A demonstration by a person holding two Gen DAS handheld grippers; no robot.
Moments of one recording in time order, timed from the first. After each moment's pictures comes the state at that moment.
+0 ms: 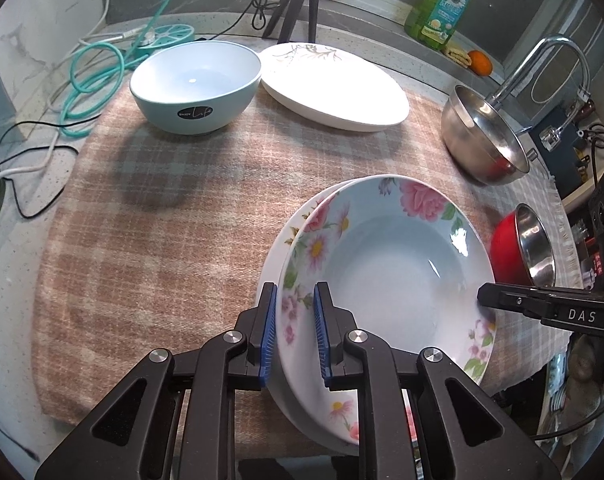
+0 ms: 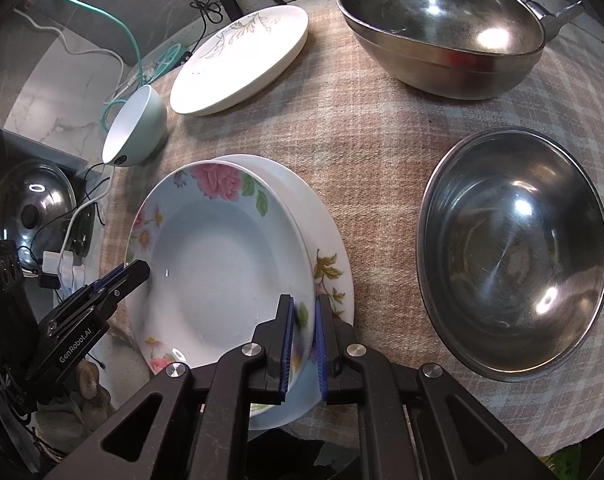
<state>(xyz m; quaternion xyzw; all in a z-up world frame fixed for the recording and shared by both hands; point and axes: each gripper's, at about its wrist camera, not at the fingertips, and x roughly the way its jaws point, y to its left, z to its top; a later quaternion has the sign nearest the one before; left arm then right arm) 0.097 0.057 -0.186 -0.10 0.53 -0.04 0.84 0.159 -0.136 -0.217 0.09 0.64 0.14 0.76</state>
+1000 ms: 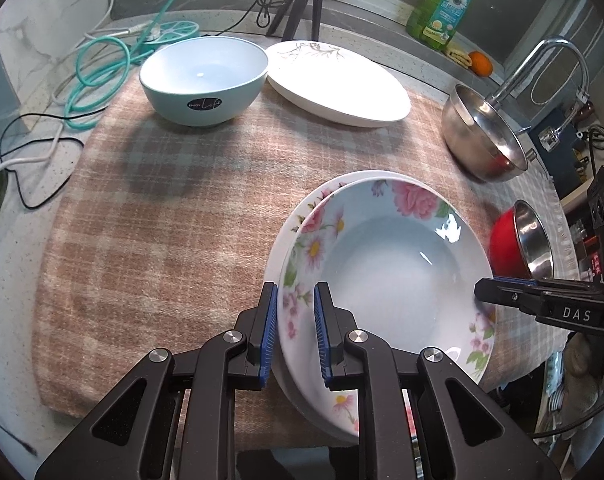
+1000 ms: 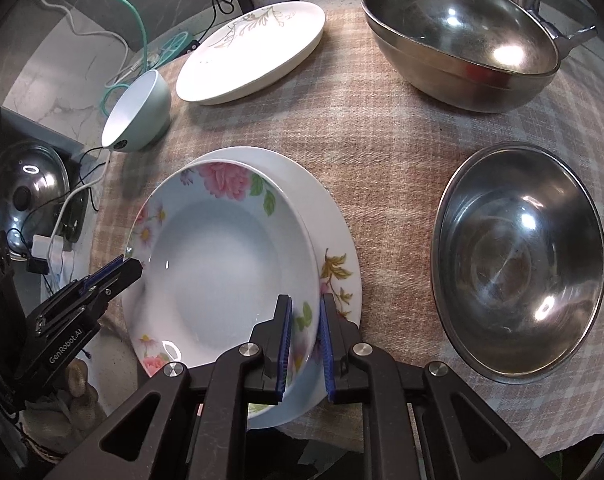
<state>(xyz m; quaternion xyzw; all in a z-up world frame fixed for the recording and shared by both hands) 0.089 0.062 -0.185 -0.11 0.54 -0.04 0.84 0.156 -0.130 -0.215 0.05 0.64 0.14 0.76</state>
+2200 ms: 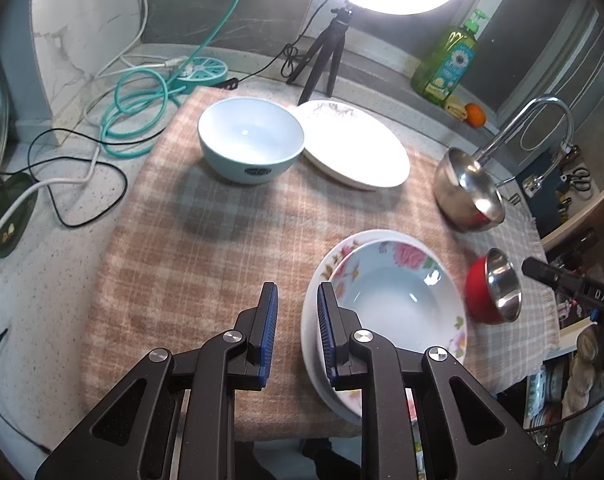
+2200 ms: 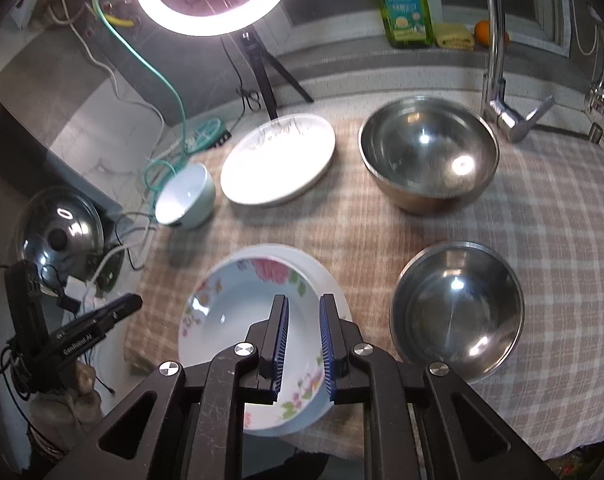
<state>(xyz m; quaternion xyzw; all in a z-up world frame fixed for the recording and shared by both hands) 0.078 0.109 -0.134 -0.15 0.49 -0.04 0.86 0.141 -0.145 -0.116 0.08 0.51 0.15 0.85</state>
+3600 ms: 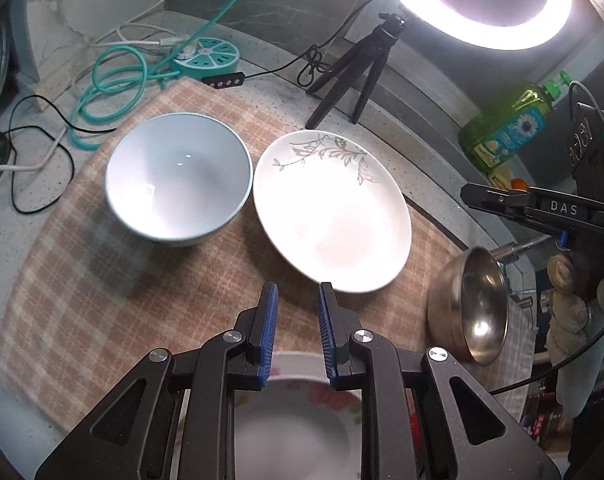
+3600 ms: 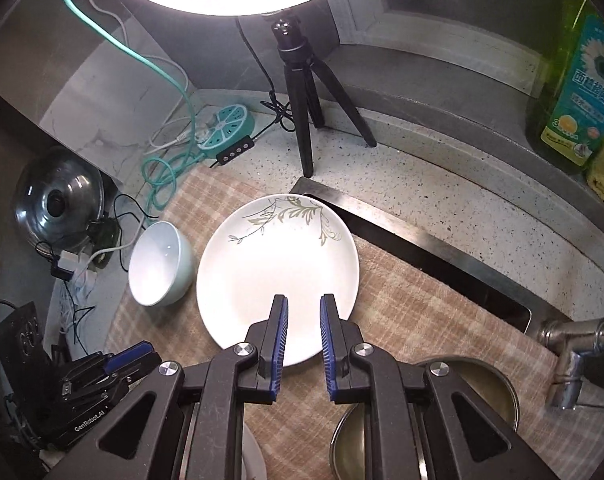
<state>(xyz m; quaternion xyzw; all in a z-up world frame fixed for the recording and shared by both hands) 0.197 0.056 -0.146 -0.27 0.50 0.07 0.82 0.401 -0.095 -0.131 -0.07 0.59 0.29 0.75</state>
